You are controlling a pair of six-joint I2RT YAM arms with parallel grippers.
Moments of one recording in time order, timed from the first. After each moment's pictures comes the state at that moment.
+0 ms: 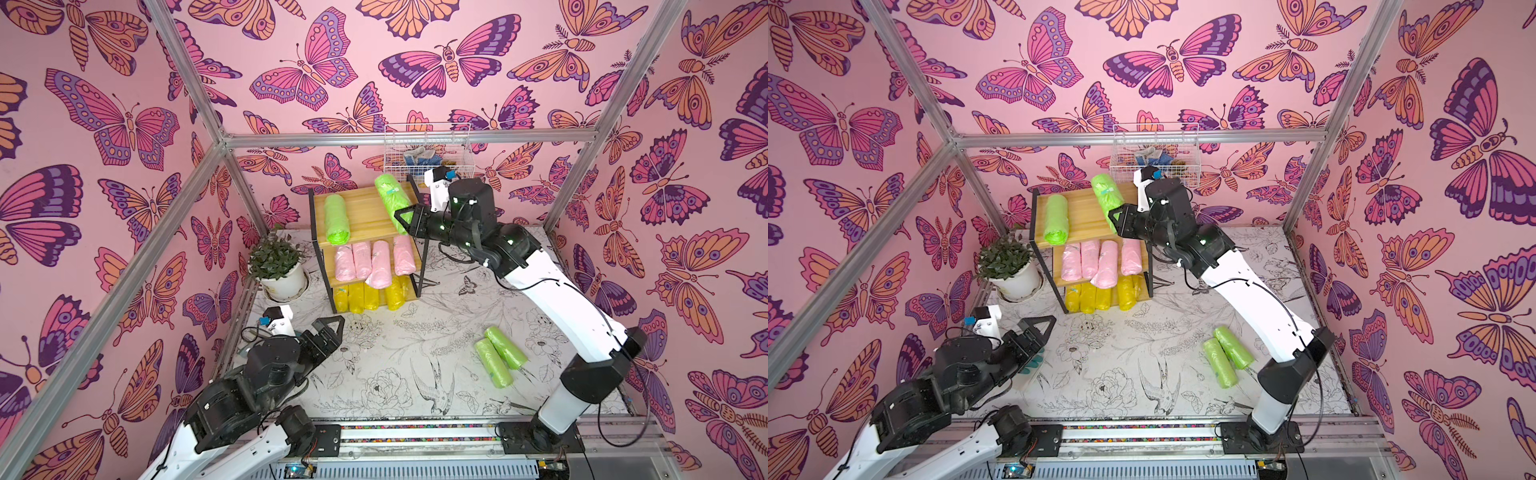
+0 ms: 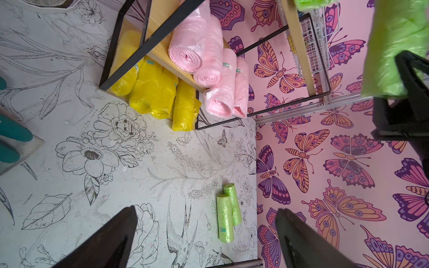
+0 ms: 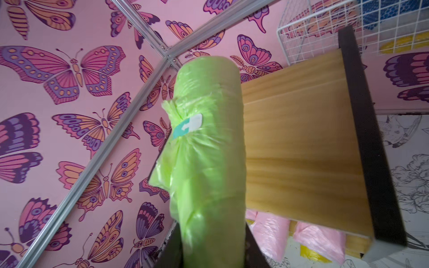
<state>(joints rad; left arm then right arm) -0.83 0.47 0.92 -0.93 -0.34 -1.23 0.73 1.73 2.04 -0.62 -0.08 0.66</state>
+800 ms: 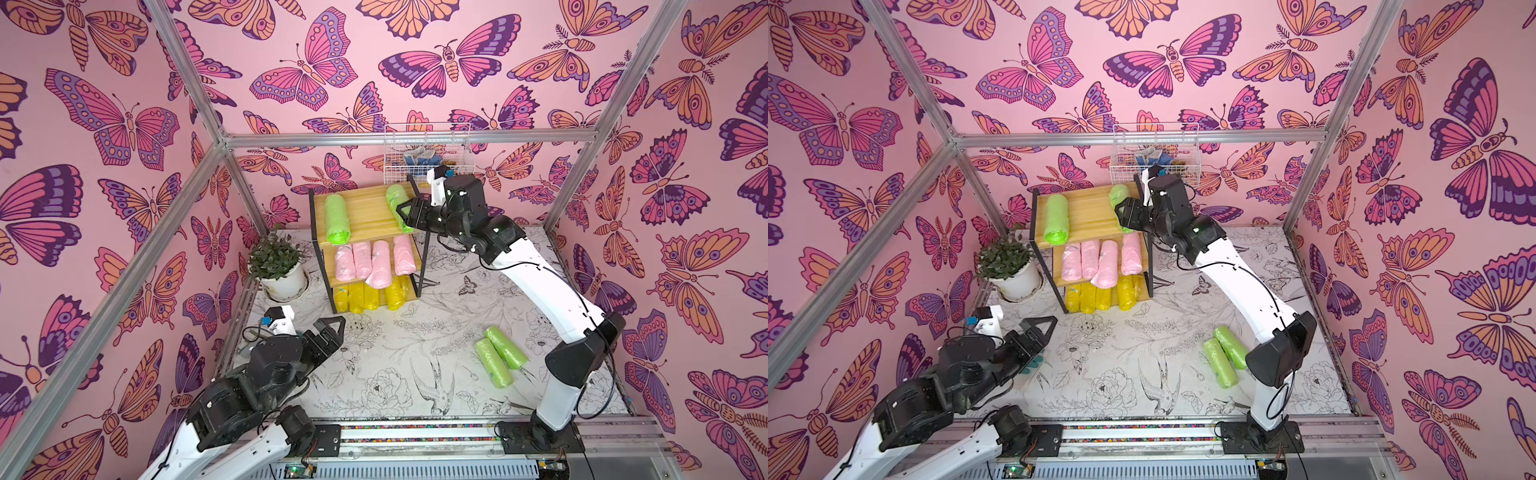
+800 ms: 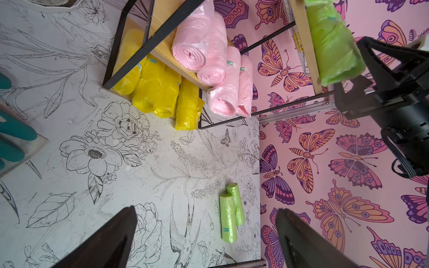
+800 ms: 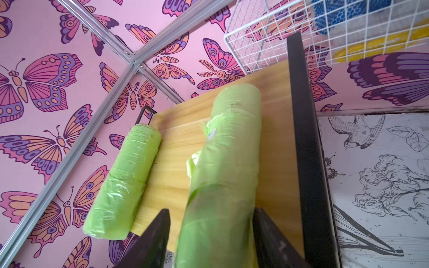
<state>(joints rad) -0.83 0.48 0.91 -0.93 -0.34 -1.23 0.64 1.82 2.06 -0.57 -0.09 0.65</state>
